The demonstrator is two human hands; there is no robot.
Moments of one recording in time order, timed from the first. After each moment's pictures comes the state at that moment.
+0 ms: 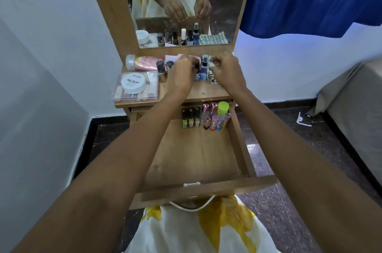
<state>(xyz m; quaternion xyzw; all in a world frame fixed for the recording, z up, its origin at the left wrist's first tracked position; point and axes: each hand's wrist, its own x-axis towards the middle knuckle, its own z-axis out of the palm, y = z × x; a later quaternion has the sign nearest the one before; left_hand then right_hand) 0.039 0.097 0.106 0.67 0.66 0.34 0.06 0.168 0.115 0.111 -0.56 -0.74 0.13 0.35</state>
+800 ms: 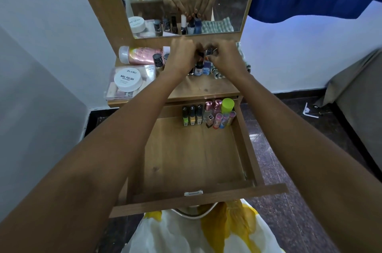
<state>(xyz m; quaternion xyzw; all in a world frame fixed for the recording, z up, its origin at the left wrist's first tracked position) 0.029 0.146 0.117 0.76 0.62 0.20 0.03 0.157 0.154 0.109 -0.54 -0.76 0.18 0.32</state>
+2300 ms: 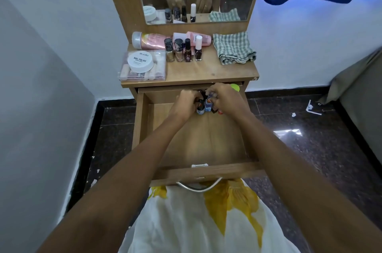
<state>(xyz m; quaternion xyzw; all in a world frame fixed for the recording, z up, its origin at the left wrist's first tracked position) 0.024 0.037 0.020 0.69 0.66 0.17 0.24 0.163 0.053 0.040 -0.54 -0.80 0.21 0.14</state>
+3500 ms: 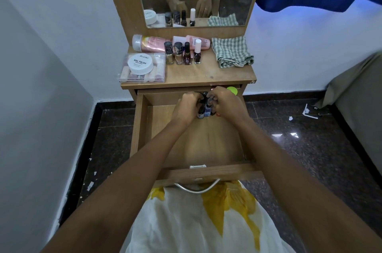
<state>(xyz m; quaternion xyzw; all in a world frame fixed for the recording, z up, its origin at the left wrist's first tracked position) 0.032 0.028 0.019 0.68 0.67 0.22 0.21 0.168 0.049 0.030 -0.53 -0.82 0.14 0.16</state>
